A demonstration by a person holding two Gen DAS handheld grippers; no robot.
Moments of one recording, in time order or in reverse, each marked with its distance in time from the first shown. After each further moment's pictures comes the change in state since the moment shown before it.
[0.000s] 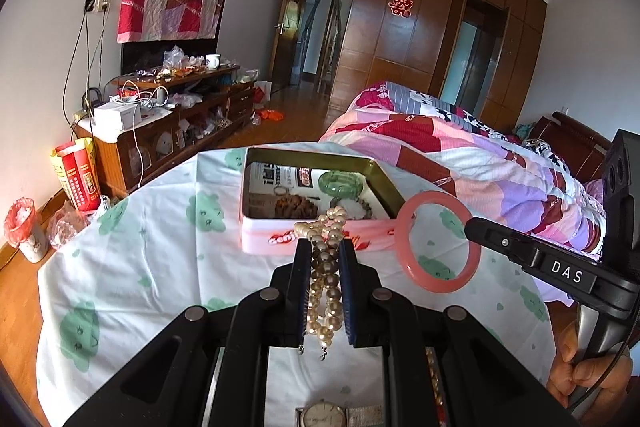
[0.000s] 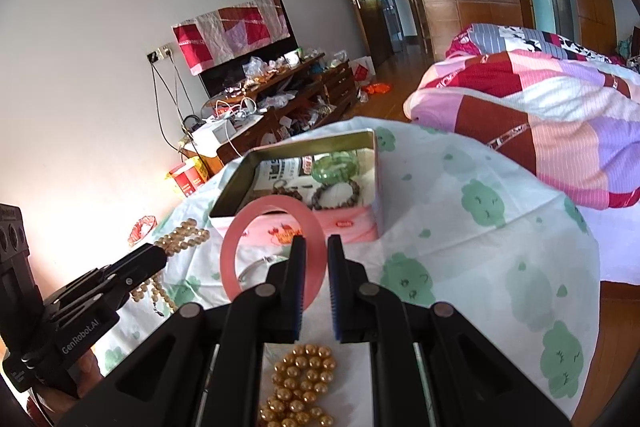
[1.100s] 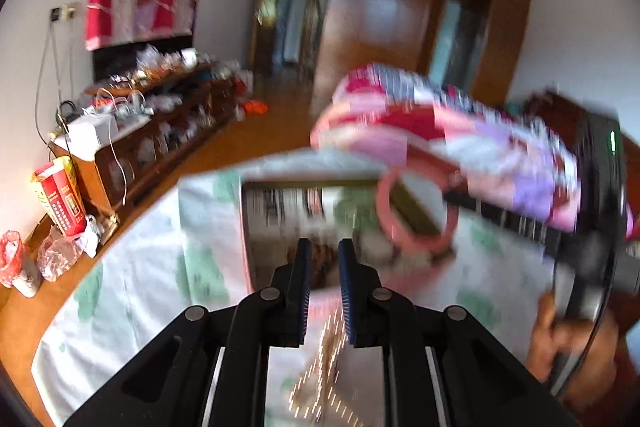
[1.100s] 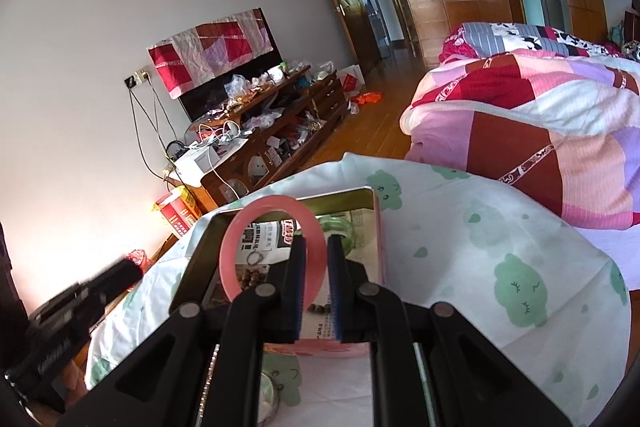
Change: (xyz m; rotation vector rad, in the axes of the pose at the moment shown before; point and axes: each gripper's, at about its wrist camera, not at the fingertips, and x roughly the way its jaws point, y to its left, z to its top) left arm 0.062 0.028 0.034 0.095 0.105 -0.040; right arm 0.078 -0.018 0.056 0.064 -0.040 -0.022
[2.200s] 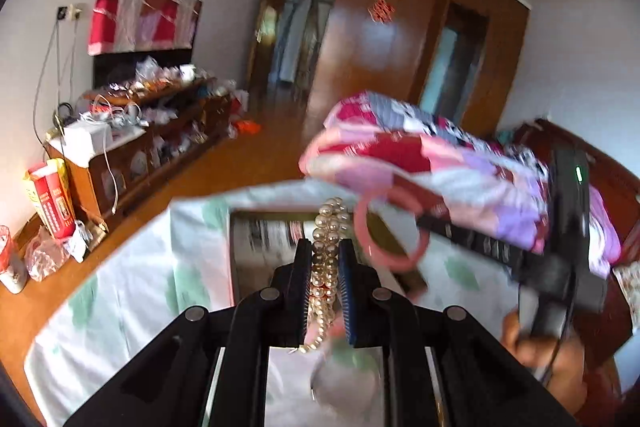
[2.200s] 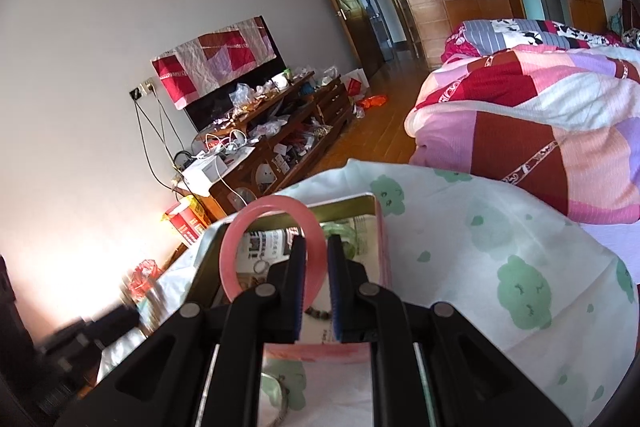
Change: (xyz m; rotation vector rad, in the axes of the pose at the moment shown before) left arm -0.017 -0.004 0.035 -0.082 -0.147 -0.036; right arm 0.001 -0.008 0.011 0.047 -0.017 0.043
